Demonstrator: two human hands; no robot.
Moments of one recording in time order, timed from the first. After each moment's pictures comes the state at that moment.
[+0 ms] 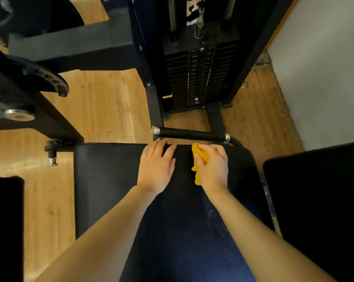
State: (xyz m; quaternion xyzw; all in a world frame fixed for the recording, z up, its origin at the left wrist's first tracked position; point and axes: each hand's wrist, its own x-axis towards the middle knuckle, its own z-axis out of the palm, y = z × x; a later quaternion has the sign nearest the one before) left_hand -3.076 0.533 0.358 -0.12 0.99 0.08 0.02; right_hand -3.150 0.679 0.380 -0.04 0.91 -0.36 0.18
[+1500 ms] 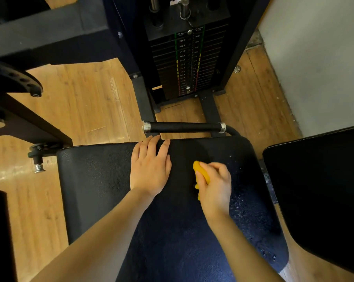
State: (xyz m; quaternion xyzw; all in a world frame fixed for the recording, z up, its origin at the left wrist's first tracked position) left_hand -3.078 0.534 0.353 -0.13 0.99 0.04 0.05; right_hand -3.089 0.711 0.331 -0.02 0.90 -0.41 0.12
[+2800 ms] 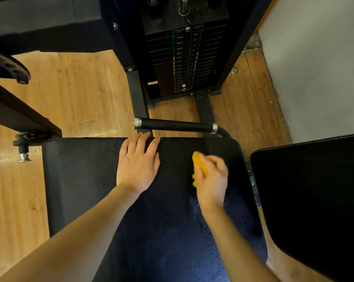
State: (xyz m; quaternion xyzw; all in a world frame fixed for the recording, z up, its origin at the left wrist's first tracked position) left_hand -3.079 0.535 0.358 -0.13 0.99 0.03 0.06; right_hand -3.117 0.730 0.325 -0.02 0.91 -0.41 0.11
